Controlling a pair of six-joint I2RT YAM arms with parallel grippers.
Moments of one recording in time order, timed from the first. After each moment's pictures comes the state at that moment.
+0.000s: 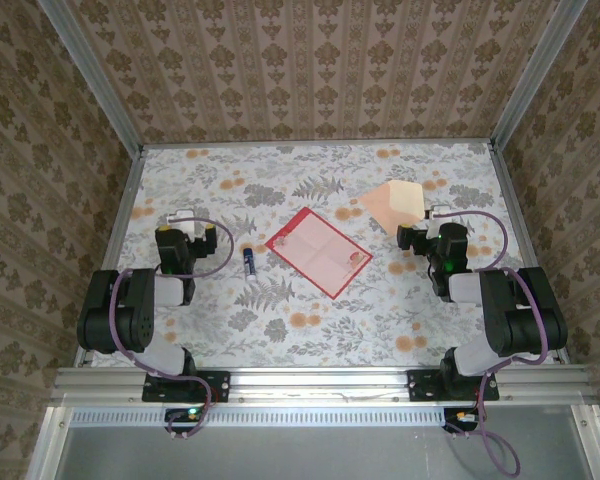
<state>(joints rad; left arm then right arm) -0.04 1.55 0.37 0.84 -0.09 0.10 -0.01 1.52 0.39 0.72 -0.01 0.03</state>
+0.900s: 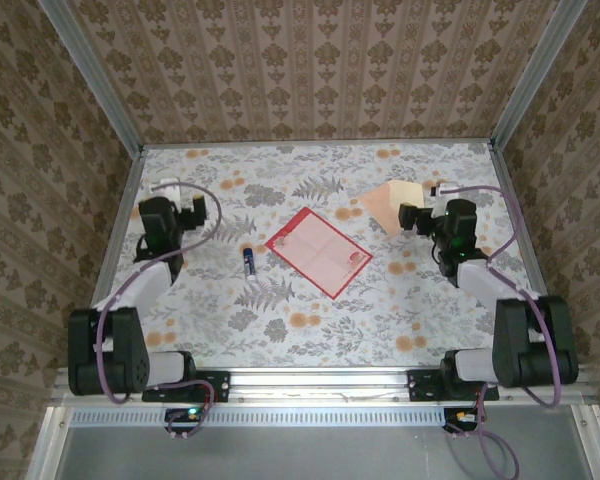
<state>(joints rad) -0.03 1.26 0.70 0.26 -0.11 0.05 -0.01 1.30 0.60 0.32 -0.06 0.08</state>
